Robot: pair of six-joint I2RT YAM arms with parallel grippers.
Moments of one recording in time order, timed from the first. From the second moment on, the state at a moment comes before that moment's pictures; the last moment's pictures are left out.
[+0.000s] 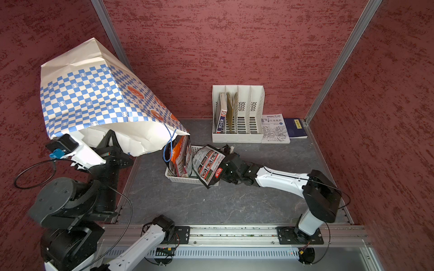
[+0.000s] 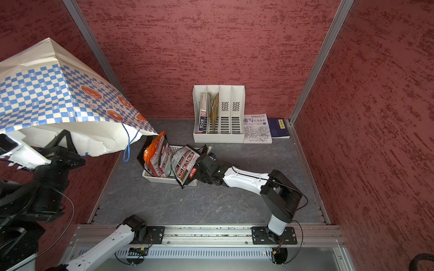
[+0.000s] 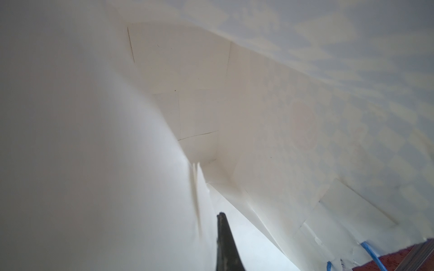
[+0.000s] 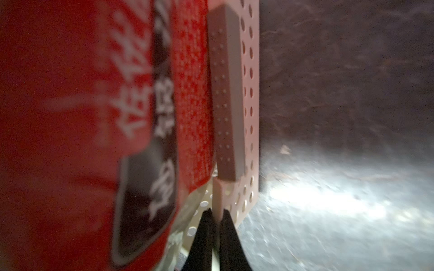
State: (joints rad) left arm -0.47 0.68 1.62 -0.74 -0.68 -0.16; right arm 0.91 1.65 1.03 -0.24 -0.06 1.20
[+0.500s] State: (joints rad) left arm -0.47 0.81 1.66 -0.90 -0.57 -0.21; right arm 0.27 1.10 0.70 -0.56 -0.10 0.74
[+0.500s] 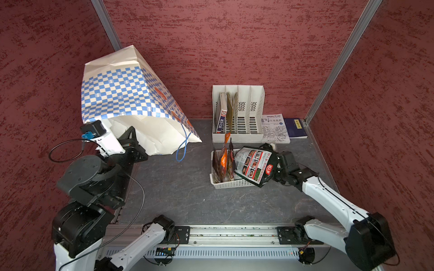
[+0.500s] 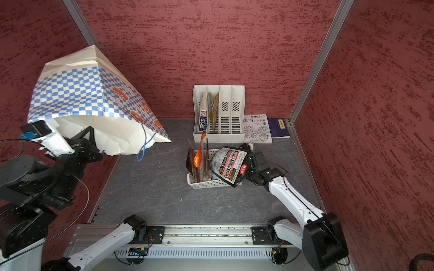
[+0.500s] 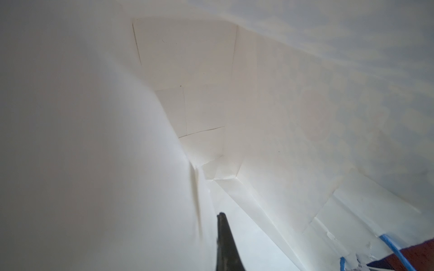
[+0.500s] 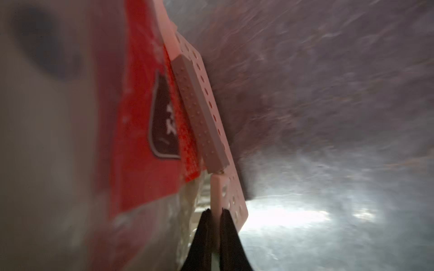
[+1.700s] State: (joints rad) left arm -0.16 1.40 1.53 -1.44 0.42 -0.35; right arm -0.23 0.62 1.03 -0.93 -0.22 0.41
